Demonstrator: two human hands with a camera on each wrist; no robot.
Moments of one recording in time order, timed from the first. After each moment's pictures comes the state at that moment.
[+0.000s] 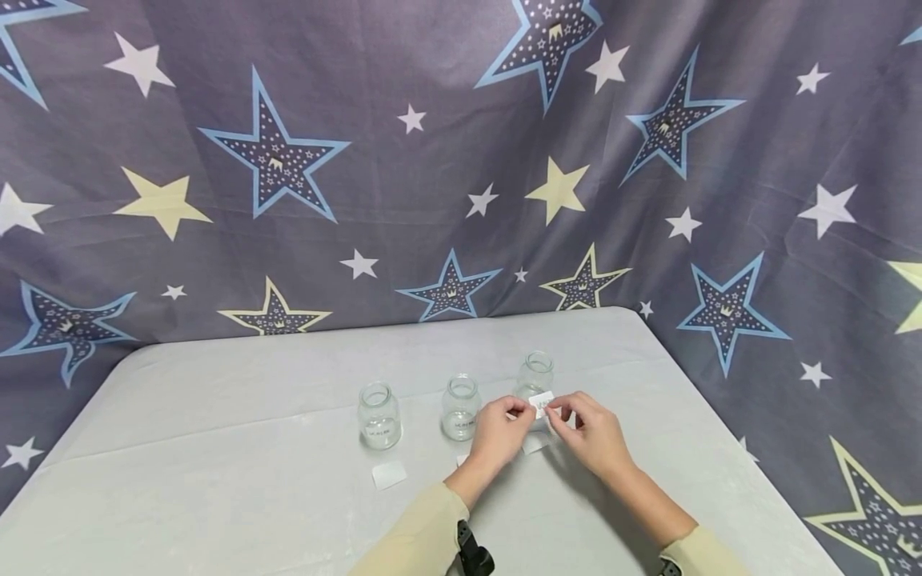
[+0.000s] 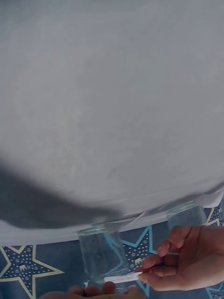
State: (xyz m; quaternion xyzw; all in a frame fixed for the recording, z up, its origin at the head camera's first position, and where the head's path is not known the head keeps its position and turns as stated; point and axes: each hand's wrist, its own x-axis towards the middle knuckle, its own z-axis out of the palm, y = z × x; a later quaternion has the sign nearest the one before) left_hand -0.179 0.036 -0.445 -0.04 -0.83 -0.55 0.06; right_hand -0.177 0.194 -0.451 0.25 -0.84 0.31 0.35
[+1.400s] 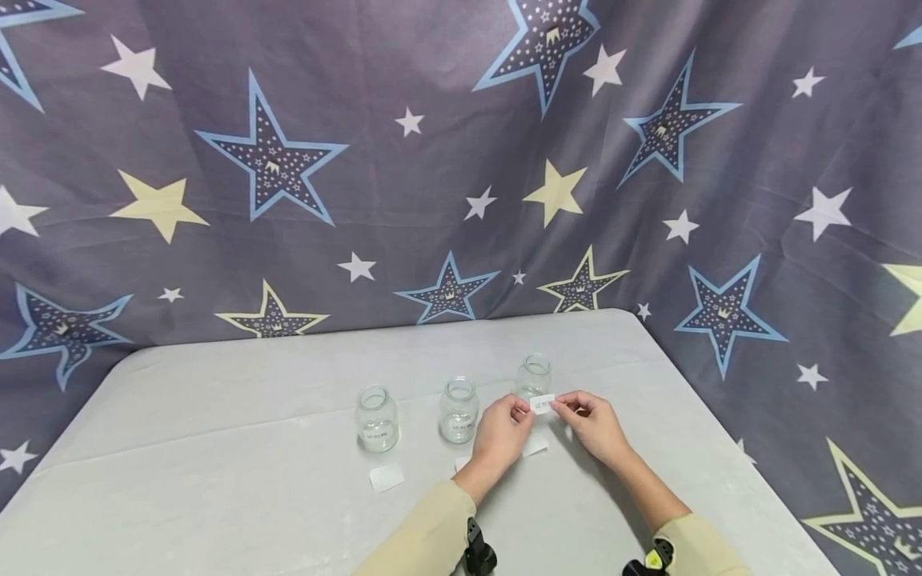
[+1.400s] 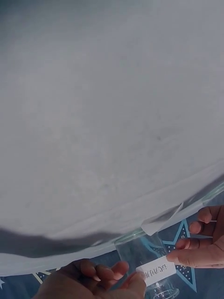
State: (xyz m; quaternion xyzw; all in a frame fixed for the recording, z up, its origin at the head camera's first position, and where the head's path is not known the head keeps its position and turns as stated) left_hand -0.186 0.042 -0.453 -0.05 -0.88 -0.47 0.06; right_hand -0.201 0.211 -0.465 0.05 -0.84 0.52 0.10
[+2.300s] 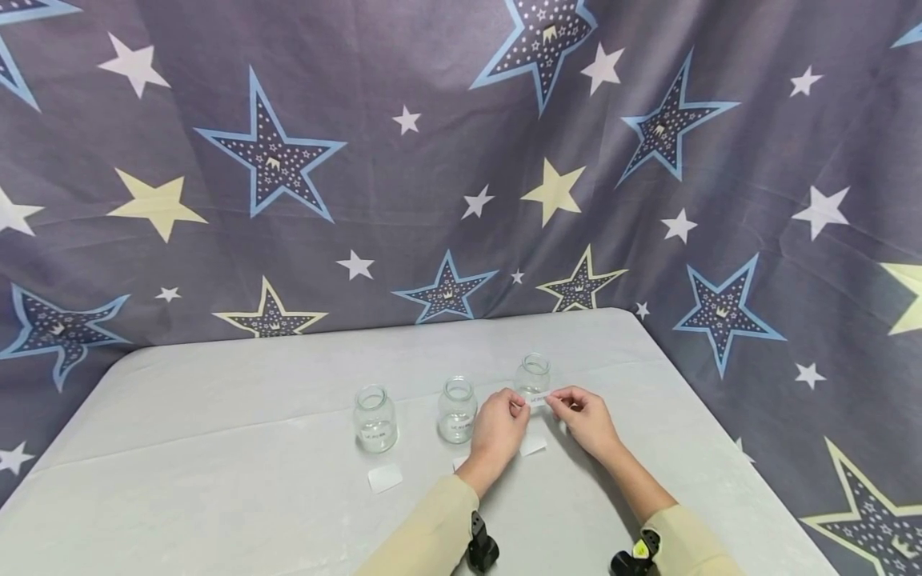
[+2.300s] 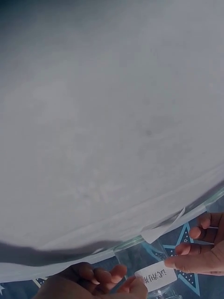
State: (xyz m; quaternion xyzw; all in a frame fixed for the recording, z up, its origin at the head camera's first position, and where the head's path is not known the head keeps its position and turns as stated) left_hand -0.192 0.046 -0.454 -0.03 -0.90 -0.42 0.11; right_hand -0.210 0.207 -0.472 0.05 -0.84 0.54 0.11
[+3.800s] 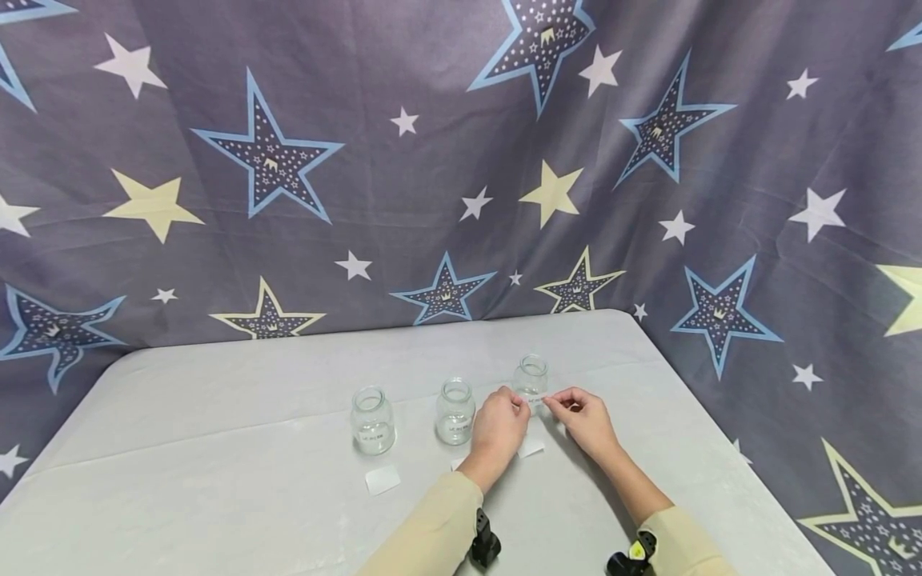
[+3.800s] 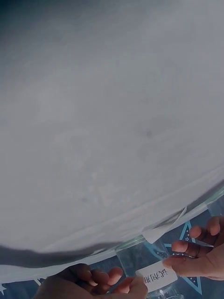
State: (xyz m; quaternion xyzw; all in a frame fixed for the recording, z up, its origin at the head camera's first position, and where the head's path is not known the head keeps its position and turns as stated) left_hand -0.197 0.051 -0.448 -0.02 -0.92 -0.37 0.11; right_hand -0.212 0.205 -0.473 0.01 -0.84 0.53 0.12
